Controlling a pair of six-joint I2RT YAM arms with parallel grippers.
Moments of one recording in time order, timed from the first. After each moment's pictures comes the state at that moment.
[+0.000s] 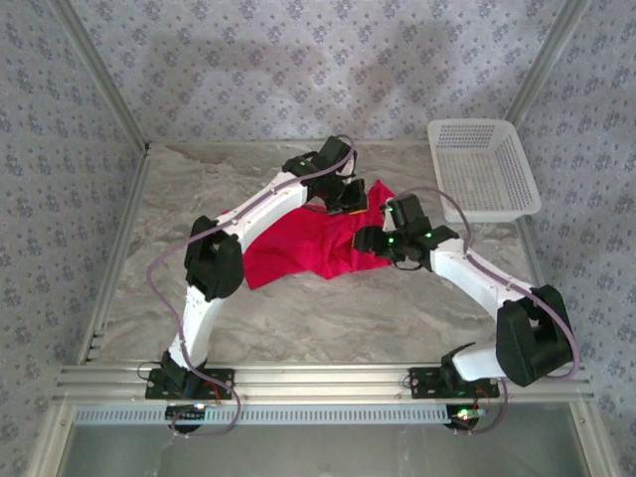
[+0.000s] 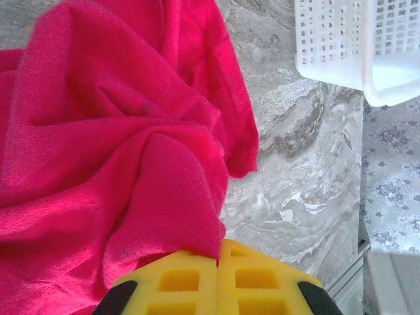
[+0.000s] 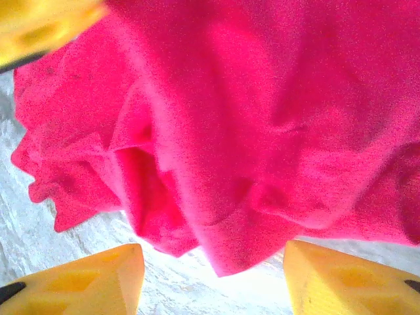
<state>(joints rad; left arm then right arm) -0.72 2.19 2.08 -0.82 0.38 -0.77 0.46 1.38 0.89 -0.38 -0.26 0.59</state>
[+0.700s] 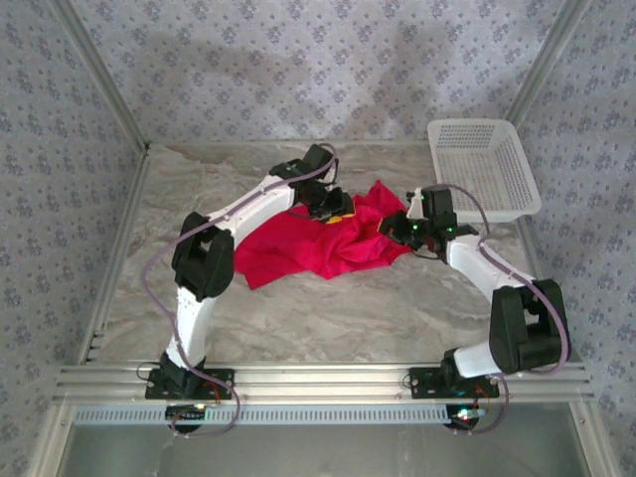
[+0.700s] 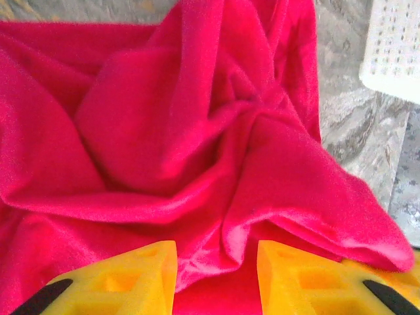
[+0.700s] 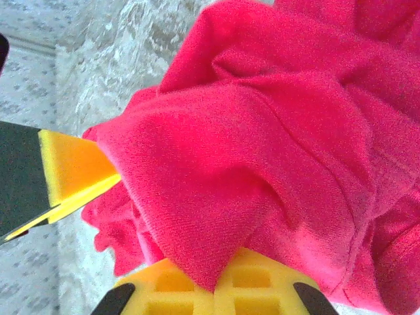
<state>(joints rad) -0.66 2.11 1.84 -0.74 0.40 -0.78 0.19 1.41 0.82 -0.18 -0.55 0.66</state>
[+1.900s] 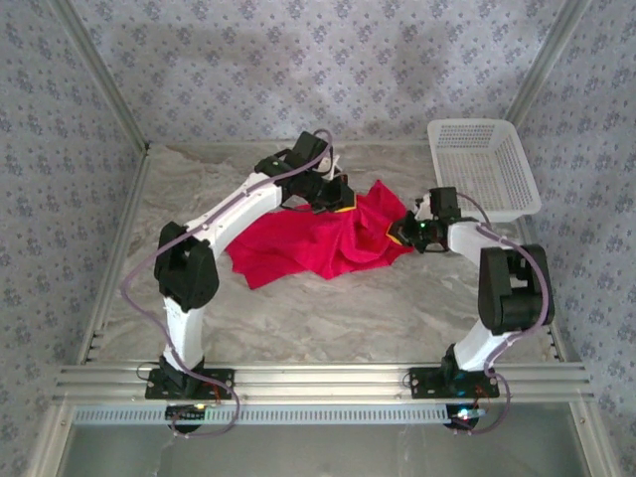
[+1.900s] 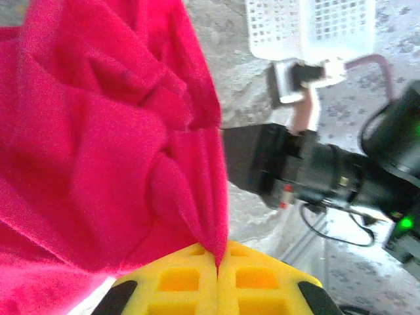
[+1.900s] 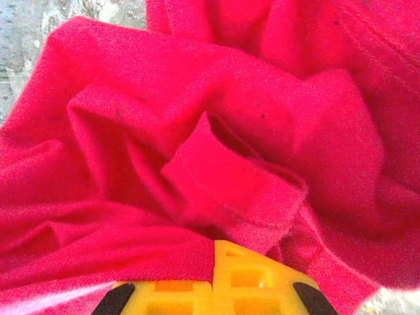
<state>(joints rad) -0.66 1.99 1.84 -0.71 0.55 -0.75 0.07 1.66 0.91 -0.24 -0.59 0.67</state>
